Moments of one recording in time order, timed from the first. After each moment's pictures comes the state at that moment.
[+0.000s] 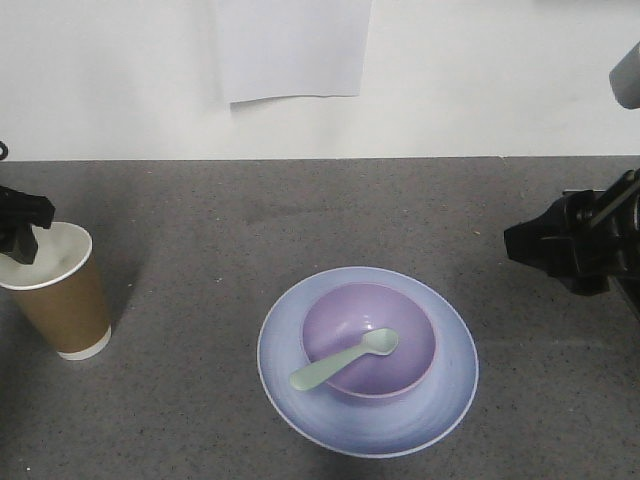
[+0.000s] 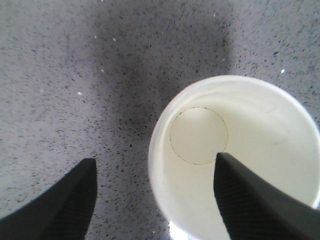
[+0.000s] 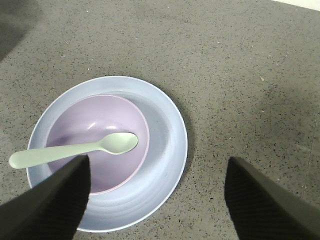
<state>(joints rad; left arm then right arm) -0.03 1.48 -1.37 0.03 1.23 -0.11 0.34 1.02 -1.16 0.11 1.00 -0.03</state>
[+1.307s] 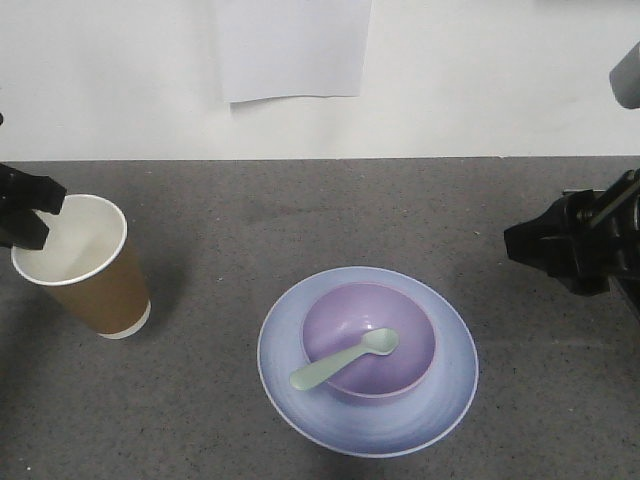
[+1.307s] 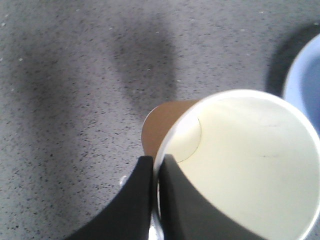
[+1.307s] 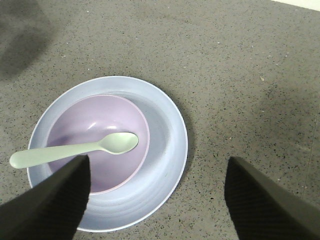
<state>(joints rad) -0.07 1.36 -1.37 -0.22 1.25 0.05 0.34 1.02 -1.16 0.11 1.00 -0.03</state>
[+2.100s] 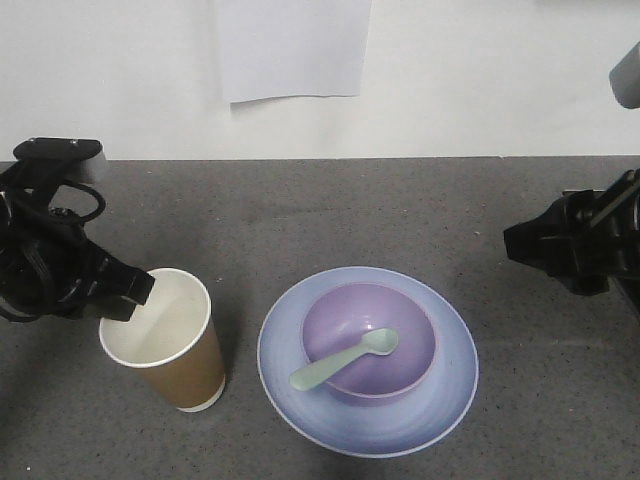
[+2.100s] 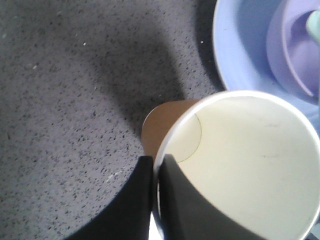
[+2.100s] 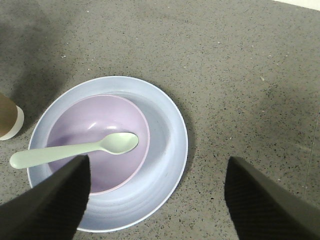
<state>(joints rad) -0.28 1.34 -1.17 -0.27 1.12 0.06 0.34 1.02 -1.16 0.11 1.00 -0.03</state>
